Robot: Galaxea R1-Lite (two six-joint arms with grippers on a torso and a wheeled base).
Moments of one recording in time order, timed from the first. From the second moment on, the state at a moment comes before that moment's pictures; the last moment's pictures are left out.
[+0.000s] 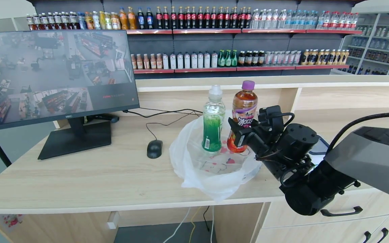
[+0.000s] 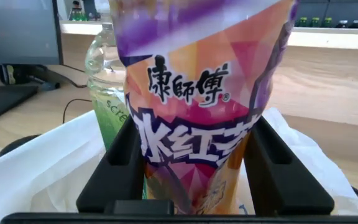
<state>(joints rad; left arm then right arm) 0.00 0.00 0.00 0.00 0.00 0.00 0.47 2.20 -0.88 -1.57 -0.09 -0.04</state>
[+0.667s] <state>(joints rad) 0.00 0.00 0.00 0.00 0.00 0.00 0.43 2.29 -0.92 -1.57 -0.09 -0.04</state>
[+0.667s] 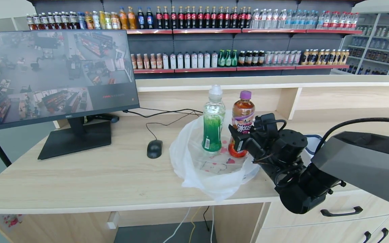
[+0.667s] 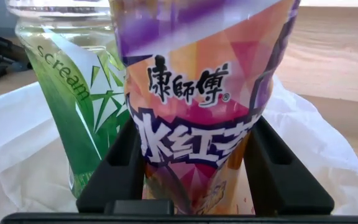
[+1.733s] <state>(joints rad) 0.00 0.00 0.00 0.00 0.00 0.00 0.44 2.30 -0.88 -1.57 -0.09 -0.03</state>
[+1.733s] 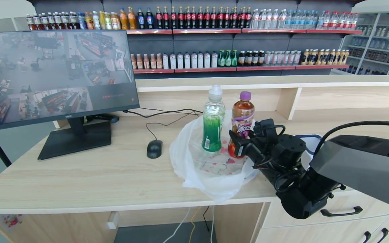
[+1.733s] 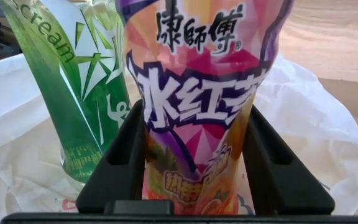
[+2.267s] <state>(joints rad) 0.00 0.00 0.00 0.00 0.00 0.00 0.44 2.30 -0.85 -1.57 -0.09 -0.02</state>
